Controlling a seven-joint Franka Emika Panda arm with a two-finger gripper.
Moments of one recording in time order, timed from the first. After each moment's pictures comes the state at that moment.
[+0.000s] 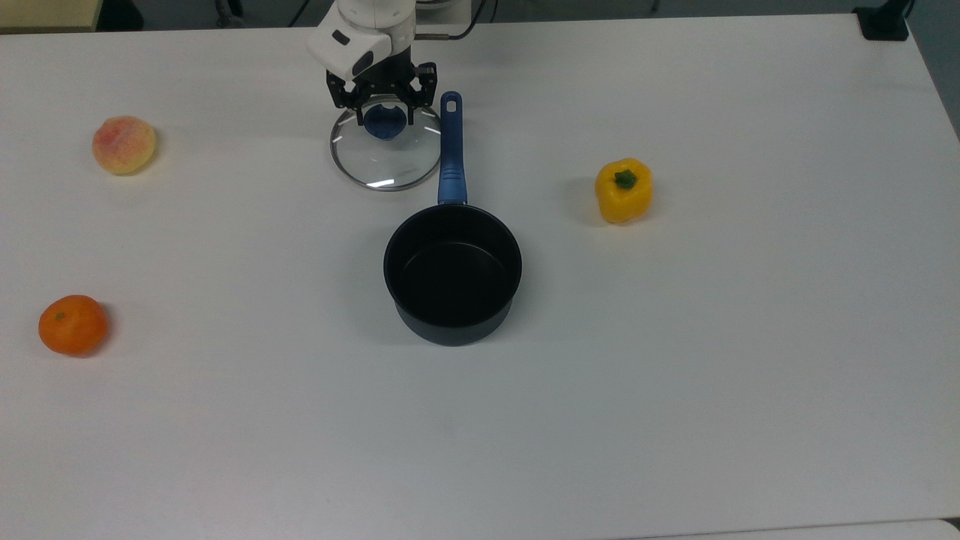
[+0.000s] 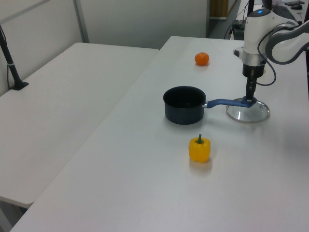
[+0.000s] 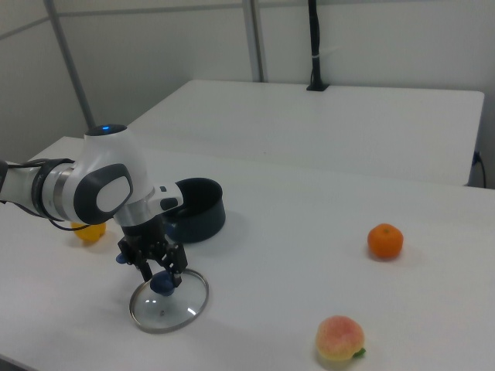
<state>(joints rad) 0.09 -0.07 -0.06 -2.36 -0.11 2.29 -0.05</state>
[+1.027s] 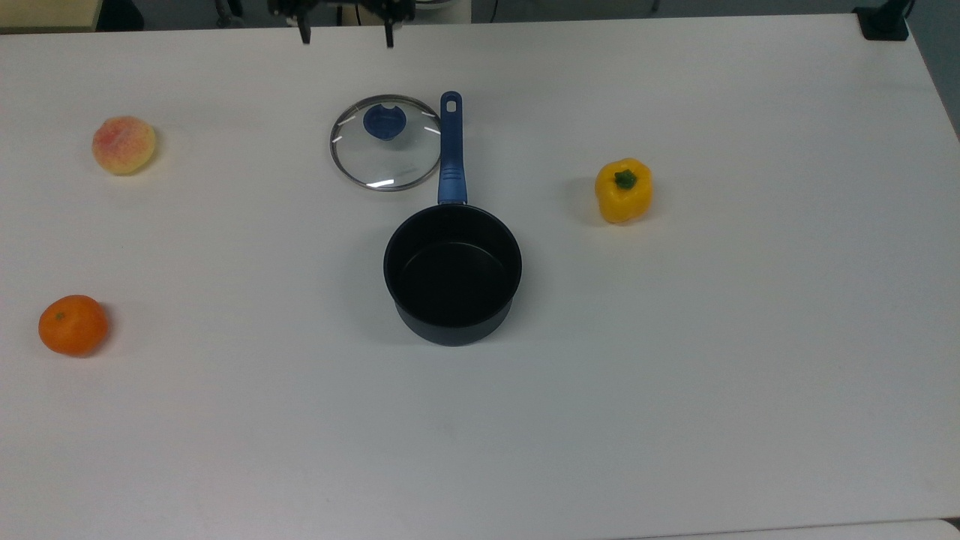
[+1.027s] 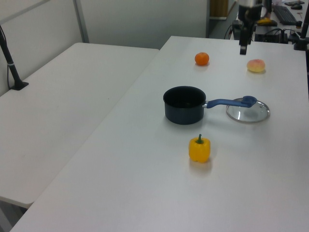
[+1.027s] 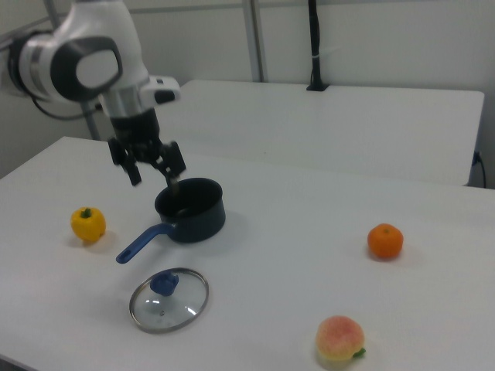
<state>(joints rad) 0.06 -0.10 -0.06 -1.86 -0.02 1.77 -0.05</state>
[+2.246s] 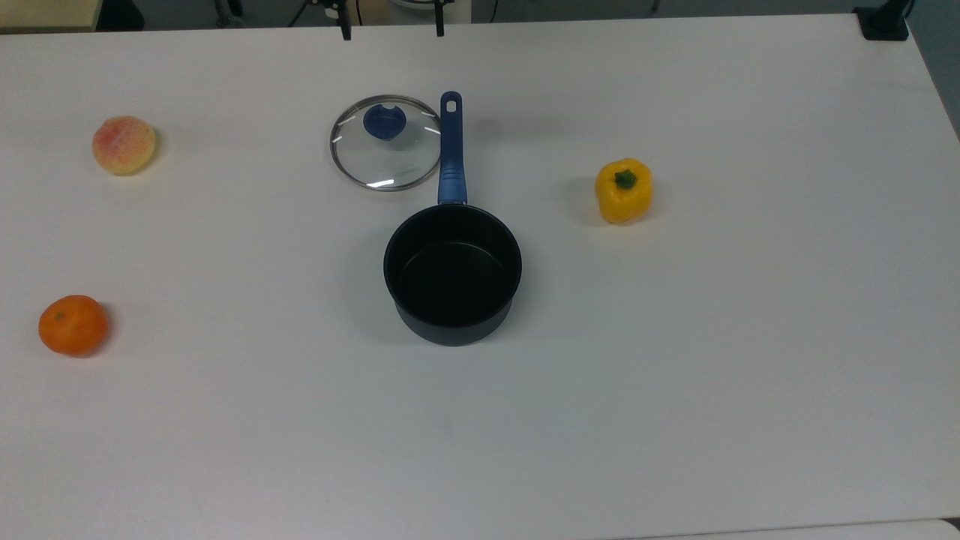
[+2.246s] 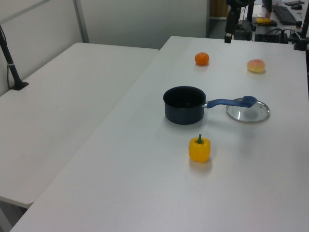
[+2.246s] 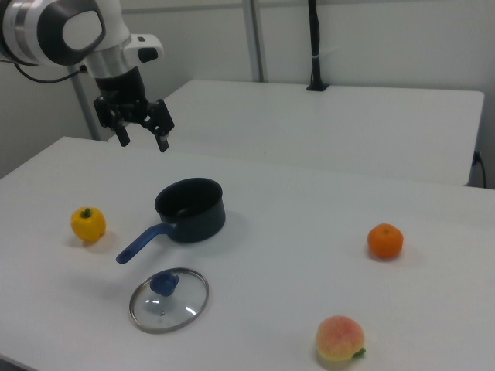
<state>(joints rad) 0.06 -0.02 0.02 -1.67 0.01 1.76 -0.06</state>
